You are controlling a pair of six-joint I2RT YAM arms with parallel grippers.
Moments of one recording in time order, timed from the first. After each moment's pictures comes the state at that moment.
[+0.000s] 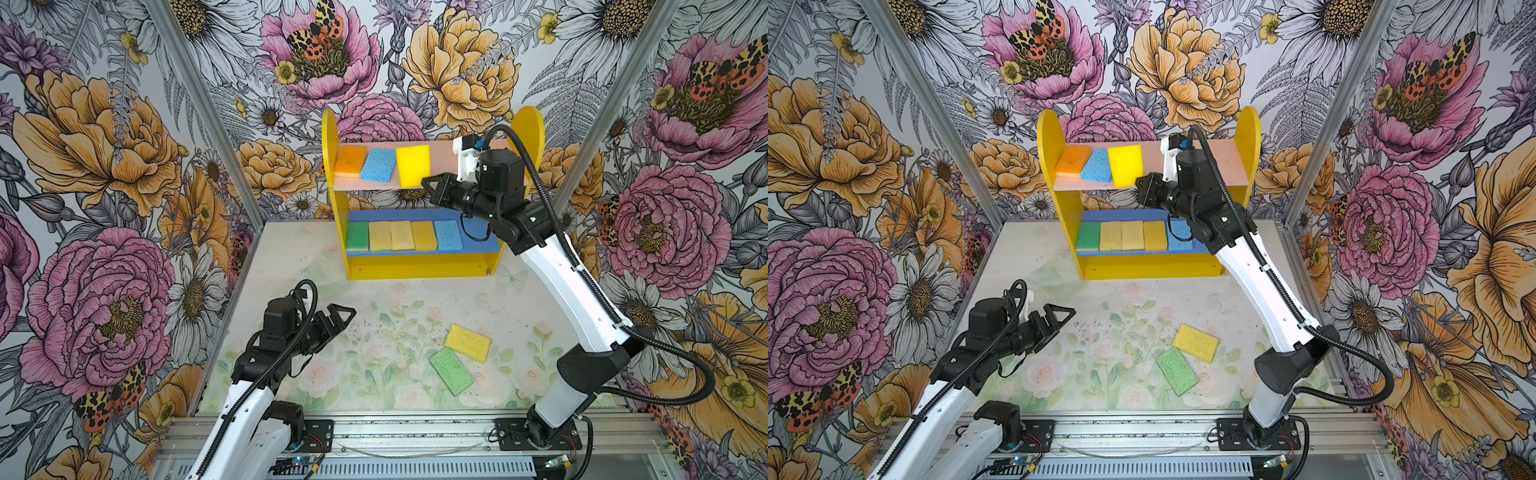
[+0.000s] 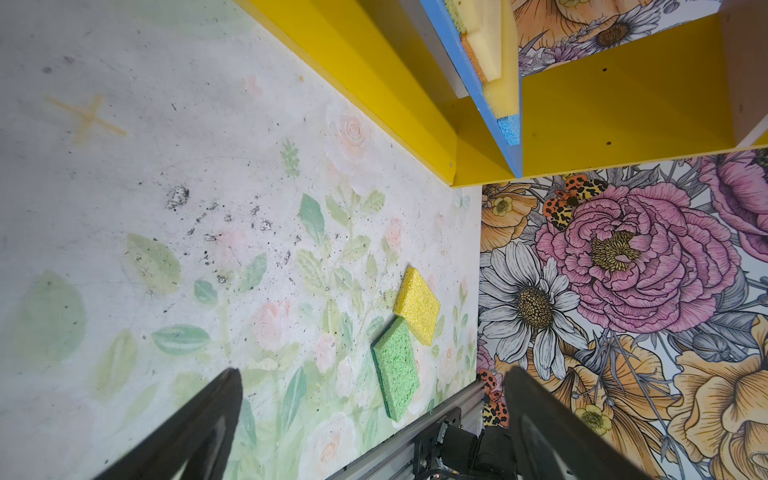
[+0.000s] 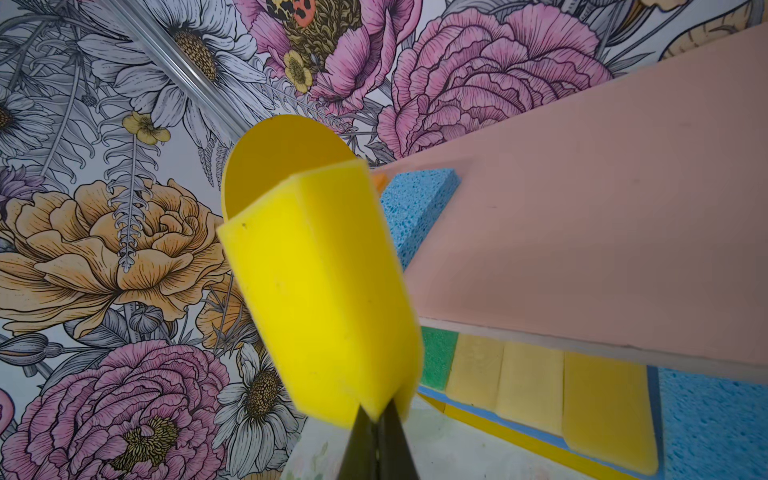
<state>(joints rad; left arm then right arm) -0.17 0.66 0.58 -0.55 0.50 -0.86 0.52 1.74 2.16 -0.65 -0.19 0.57</state>
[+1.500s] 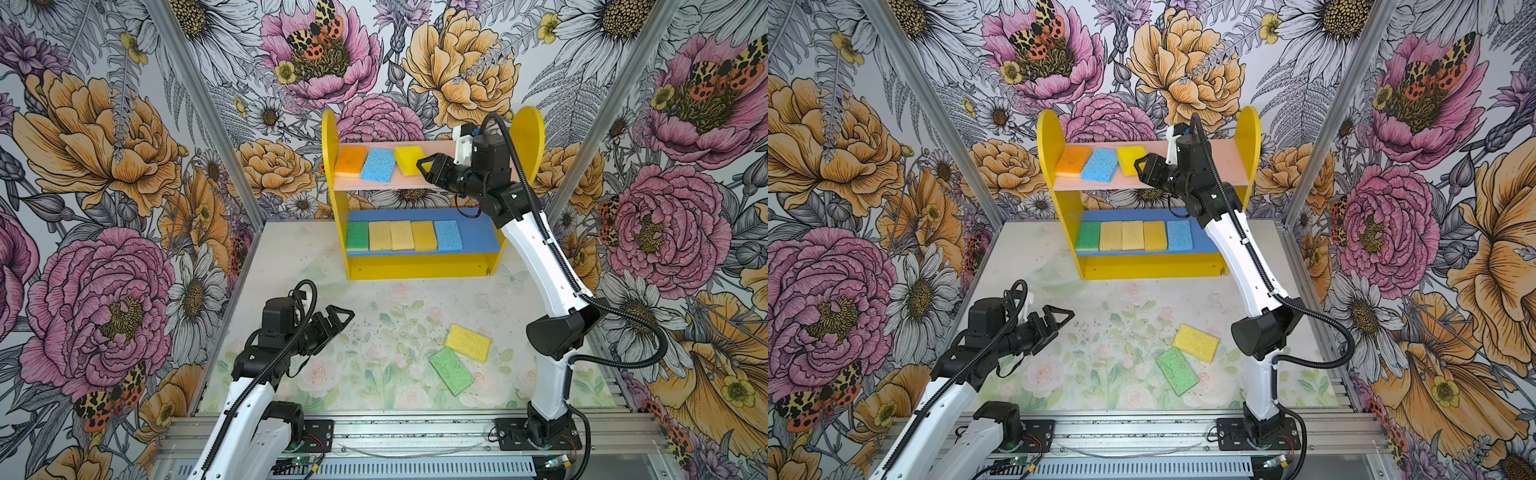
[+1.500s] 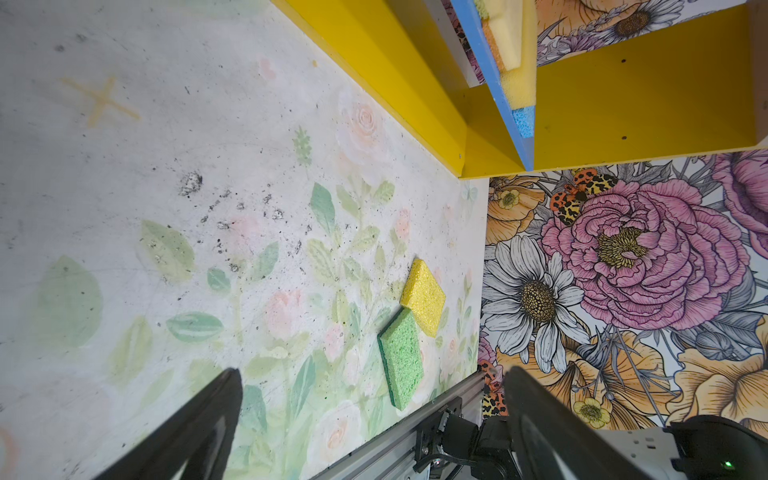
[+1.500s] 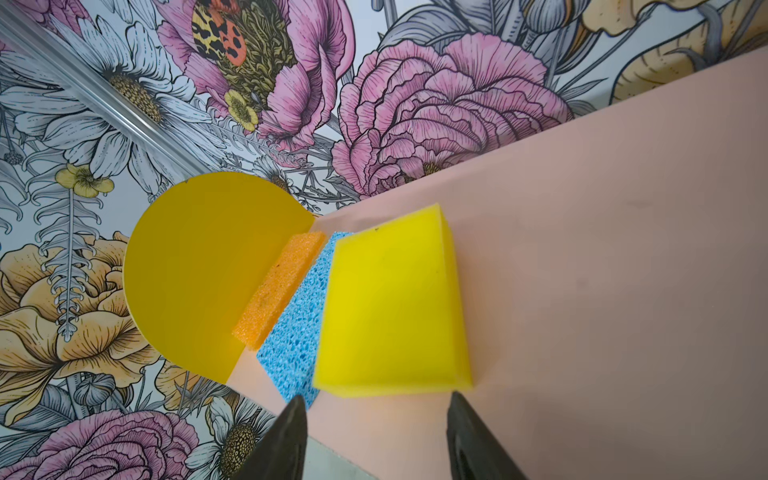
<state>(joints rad) -0.12 0.69 0.58 -0.58 0.56 -0.82 0.41 1.97 2.41 -0.68 -0.22 0.60</state>
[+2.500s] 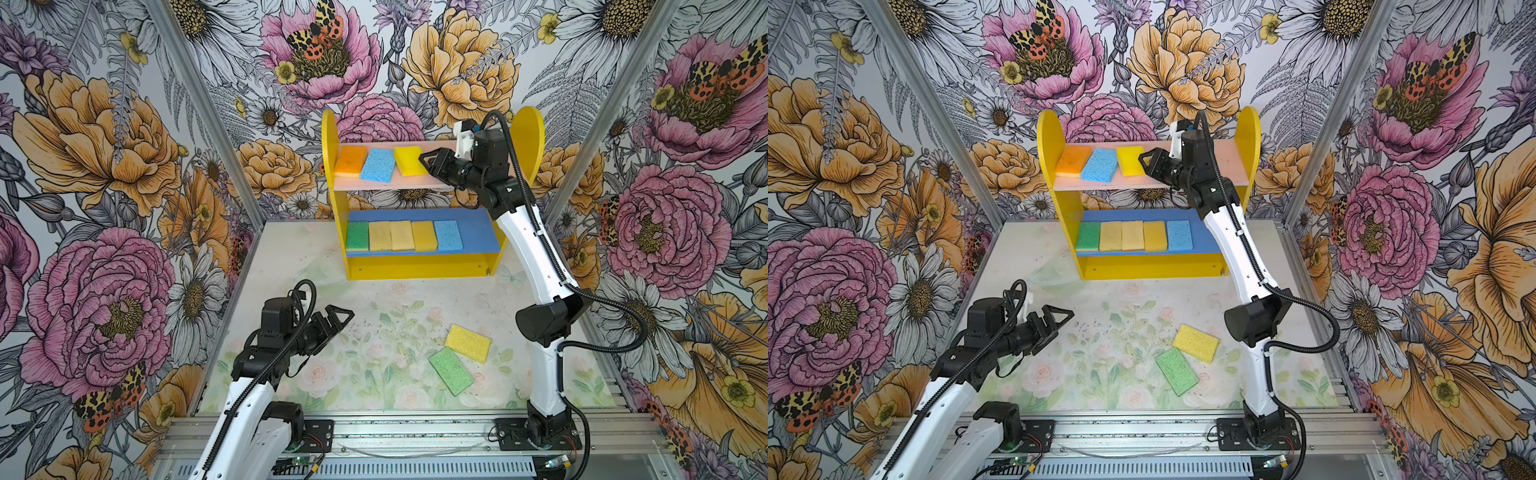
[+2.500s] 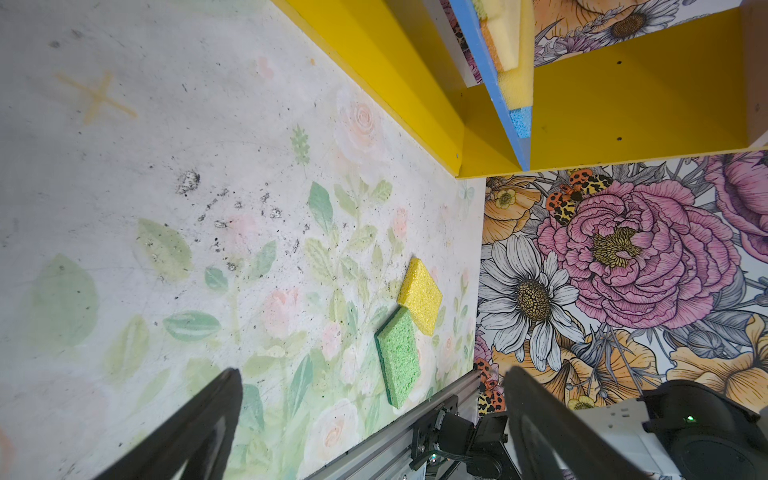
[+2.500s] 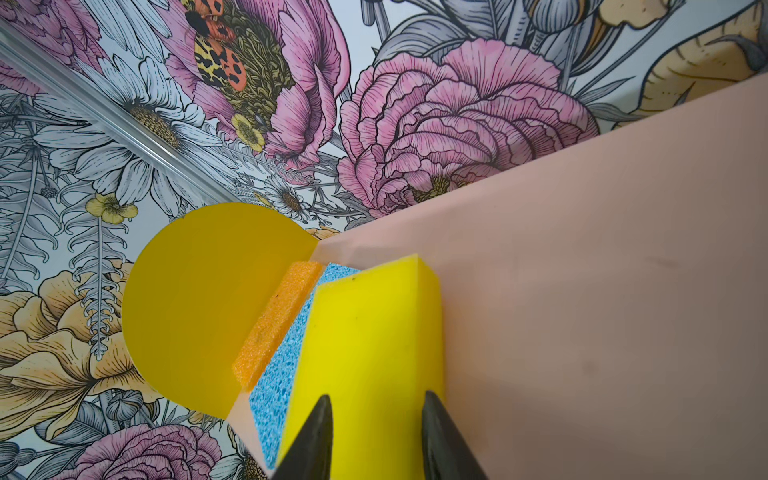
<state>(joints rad) -0.11 0.69 0.58 -0.58 0.58 -0.82 0.38 2.11 2.56 -0.66 -0.33 0.67</state>
